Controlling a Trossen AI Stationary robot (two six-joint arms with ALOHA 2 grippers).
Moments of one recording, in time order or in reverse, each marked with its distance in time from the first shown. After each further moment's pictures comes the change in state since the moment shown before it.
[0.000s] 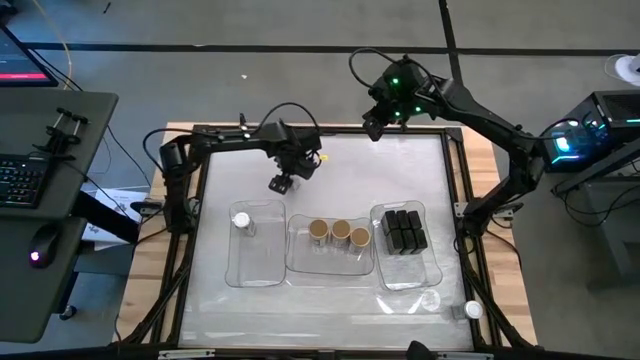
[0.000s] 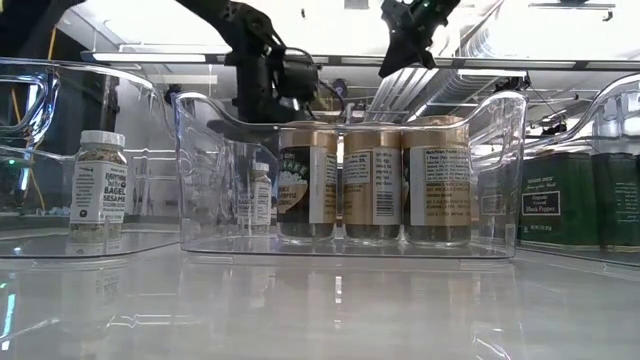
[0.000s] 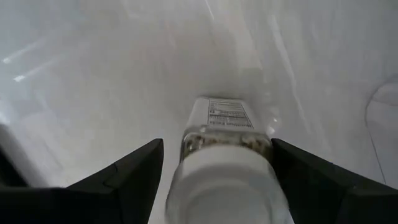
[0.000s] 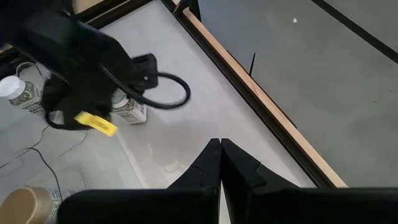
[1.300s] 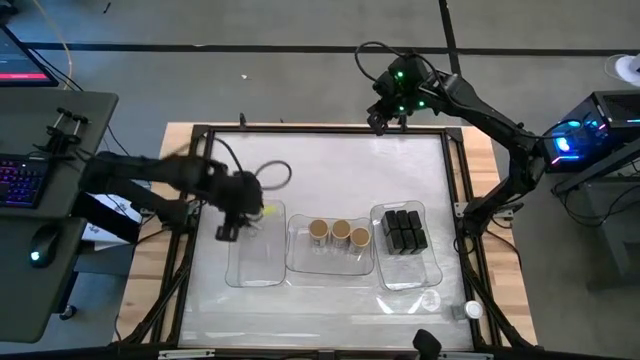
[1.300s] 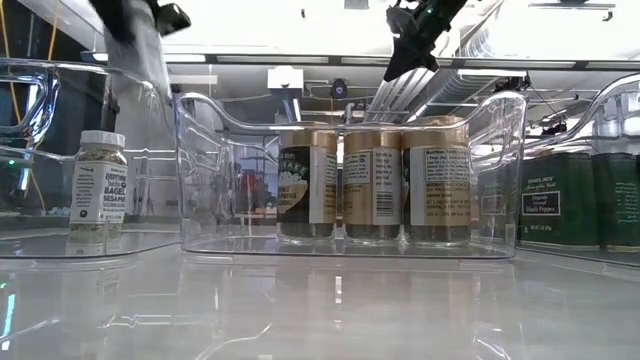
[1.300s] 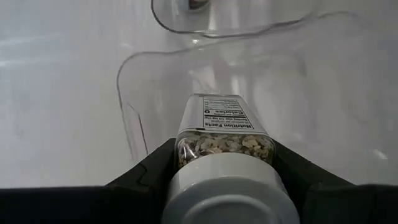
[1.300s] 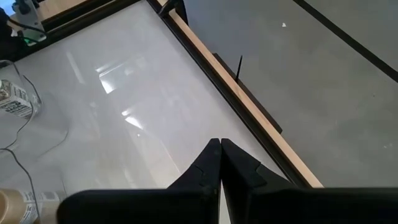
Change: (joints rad) left arm -0.502 -0.664 -0.192 -0.268 0.024 -0.792; right arm -0.061 0.000 0.000 0.002 -0.008 -0.069
